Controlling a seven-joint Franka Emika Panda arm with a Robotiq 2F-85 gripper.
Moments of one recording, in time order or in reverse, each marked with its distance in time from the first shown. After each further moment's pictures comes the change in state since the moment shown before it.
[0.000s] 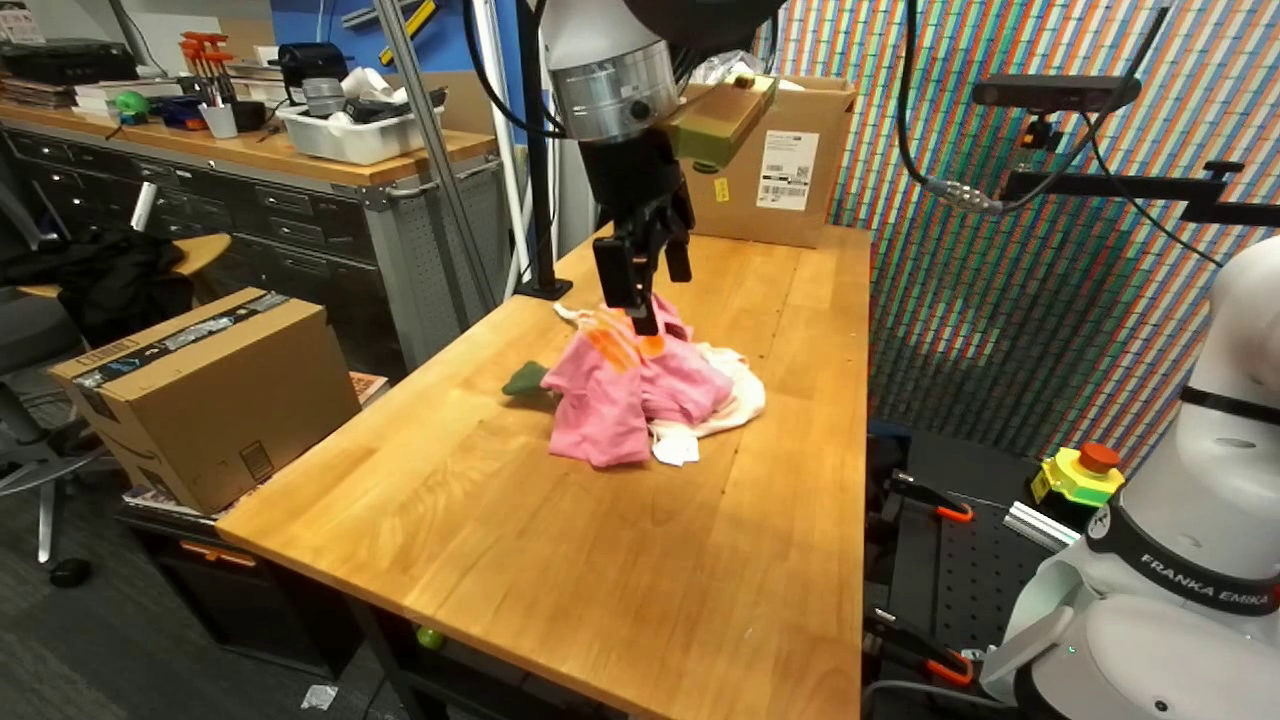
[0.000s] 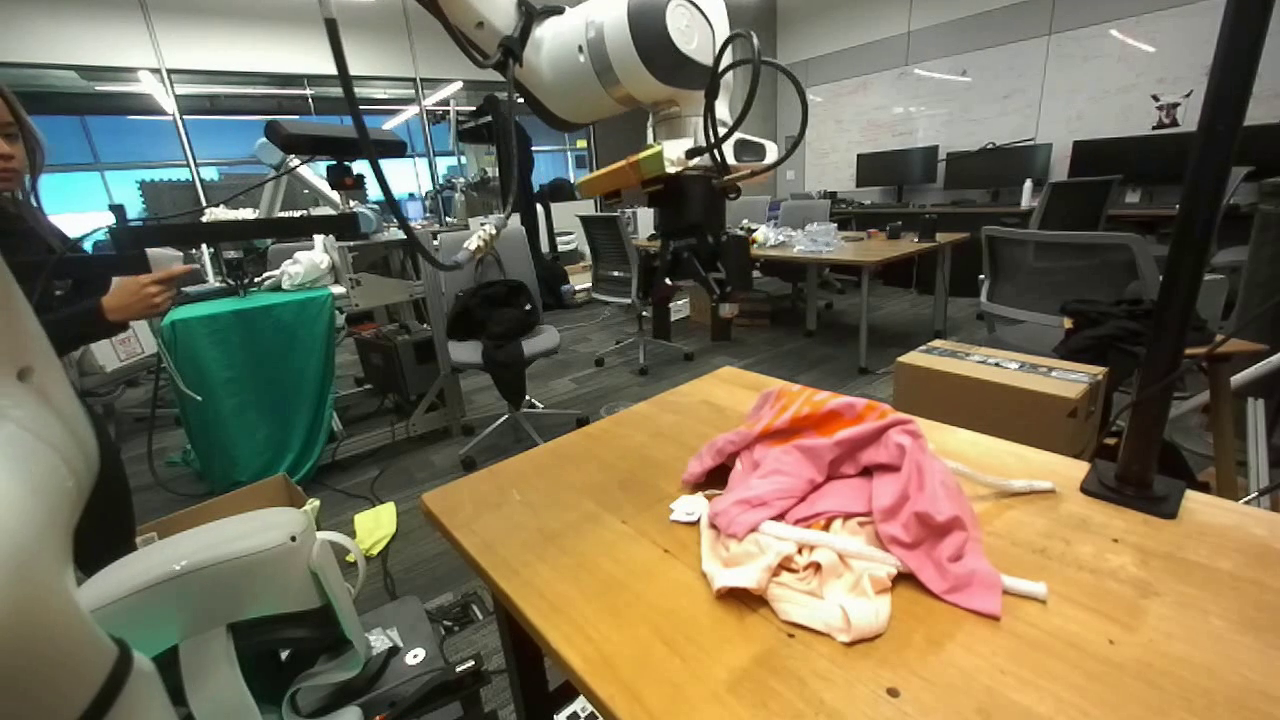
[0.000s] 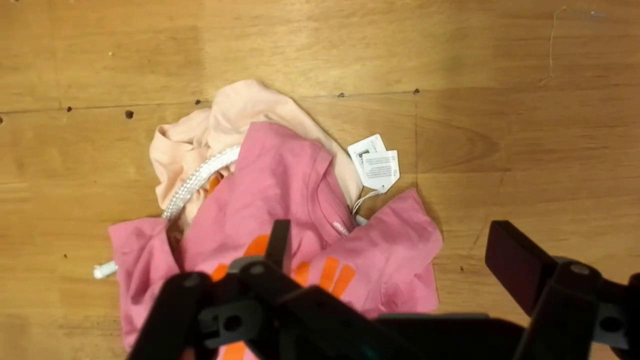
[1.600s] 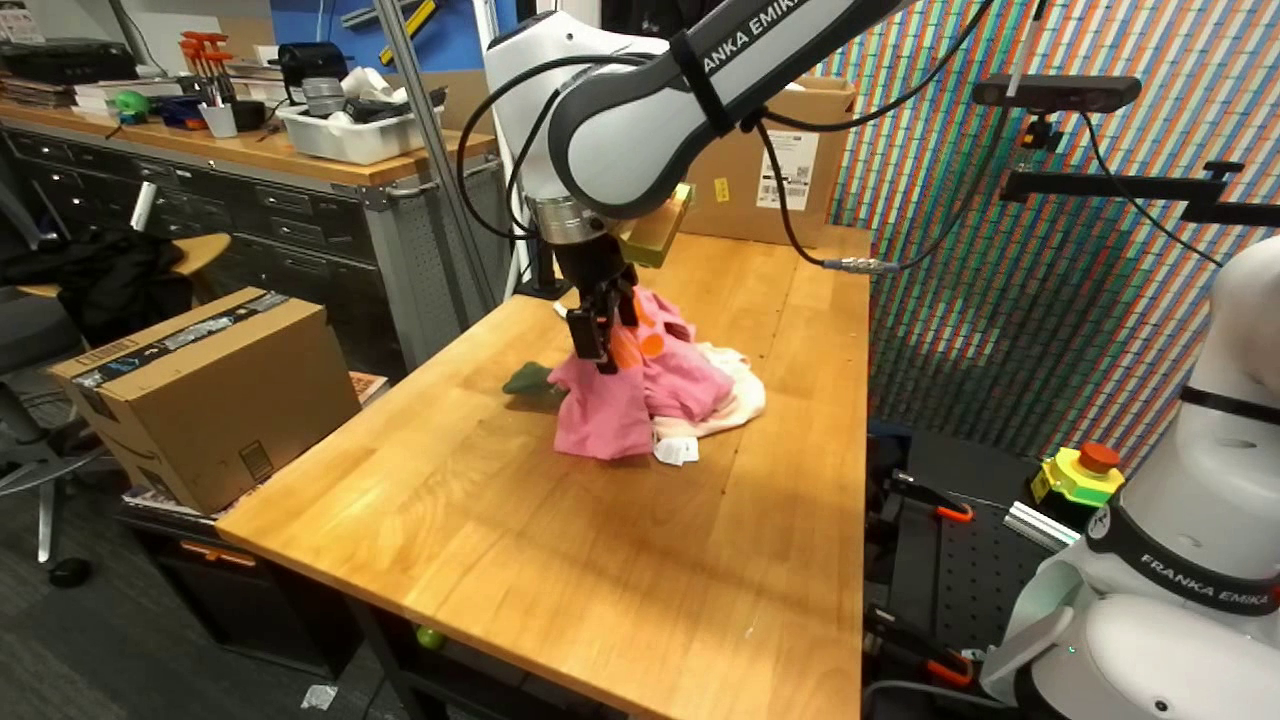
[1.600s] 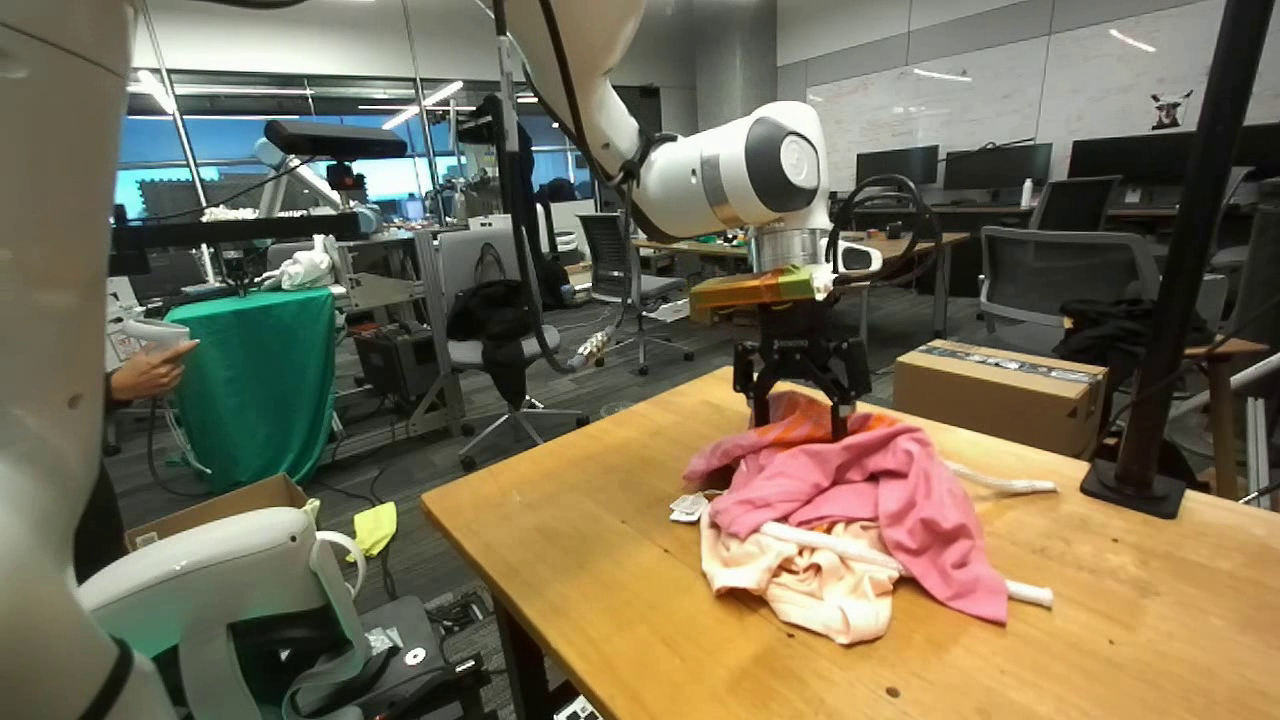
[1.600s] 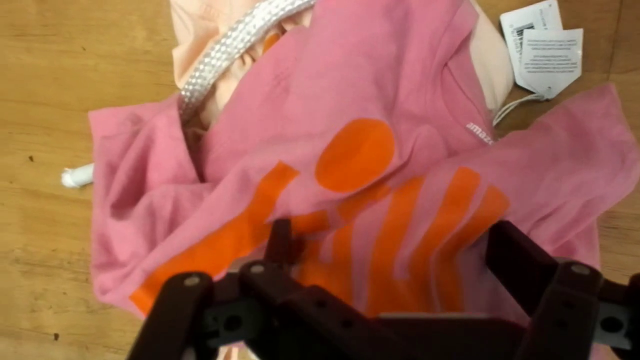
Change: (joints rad) arm -0.001 0.297 -0.130 0.100 -0.113 0.240 -0.168
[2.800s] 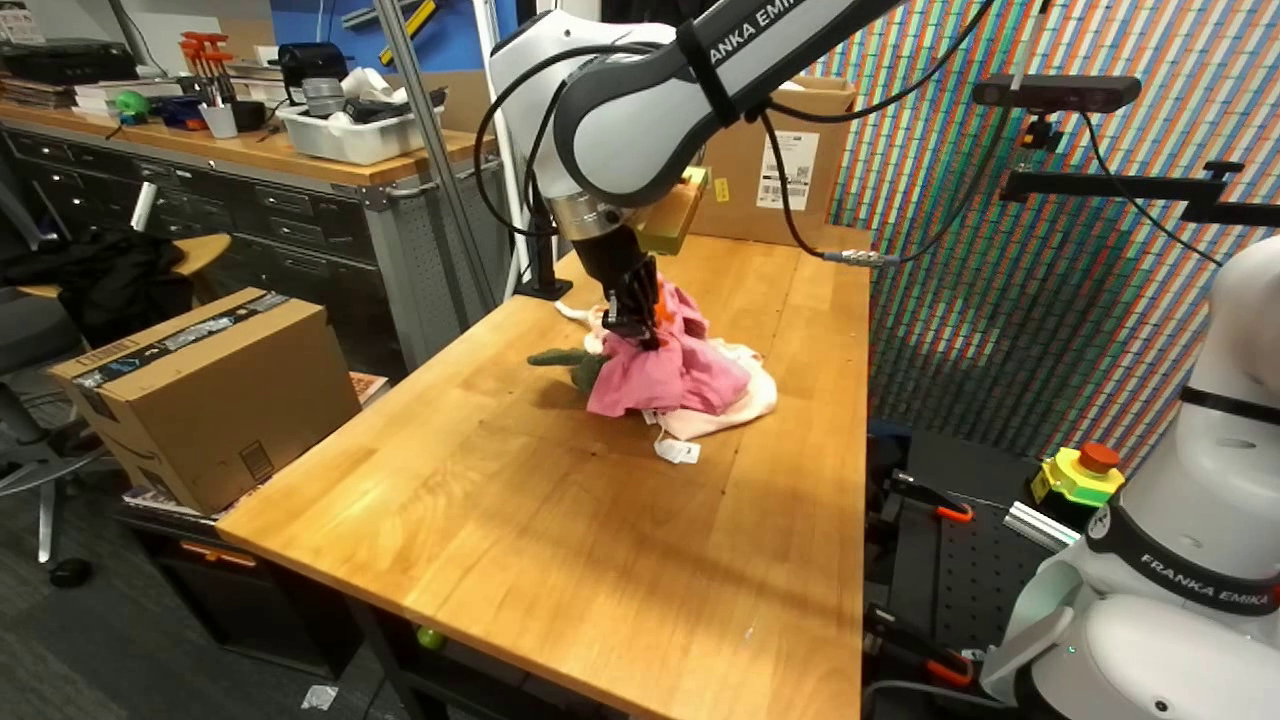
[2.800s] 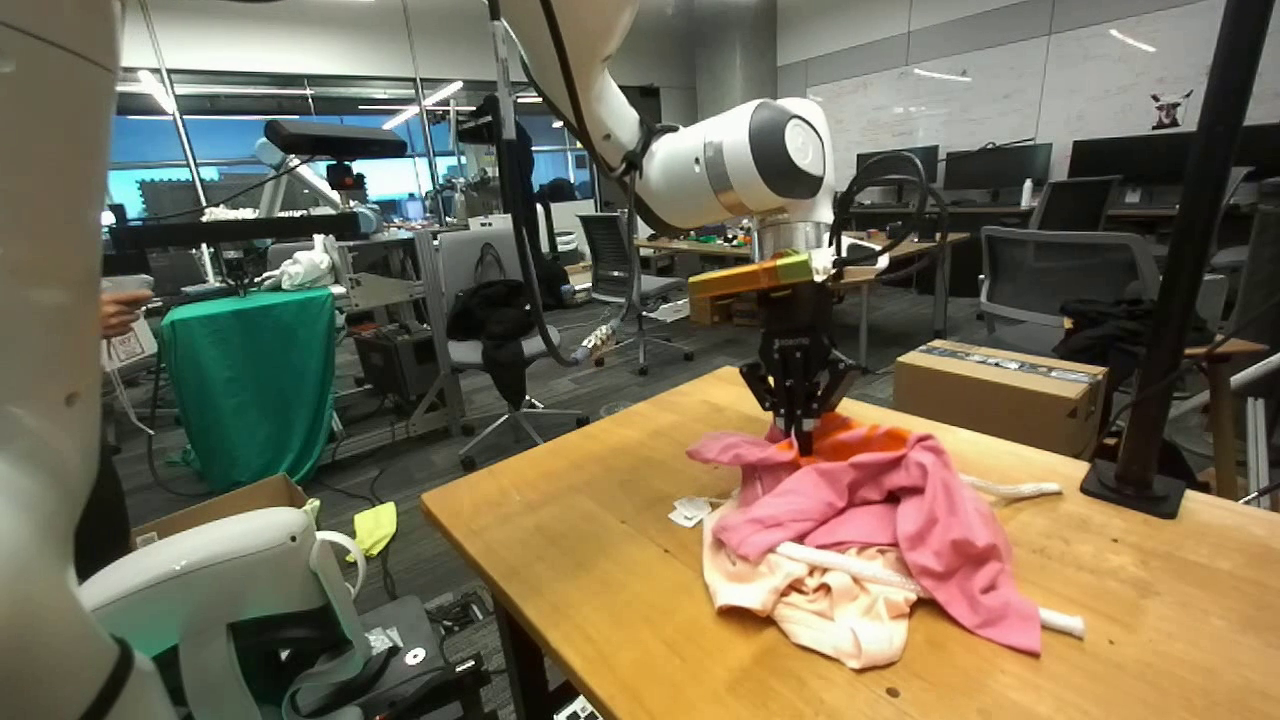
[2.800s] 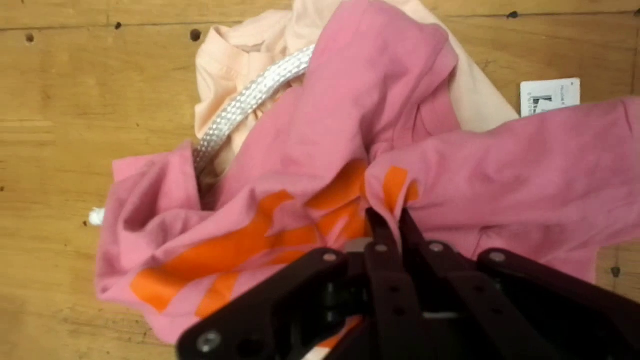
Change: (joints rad) arm 0.007 -0.022 -0.018 0.005 -0.025 -0.138 0.023
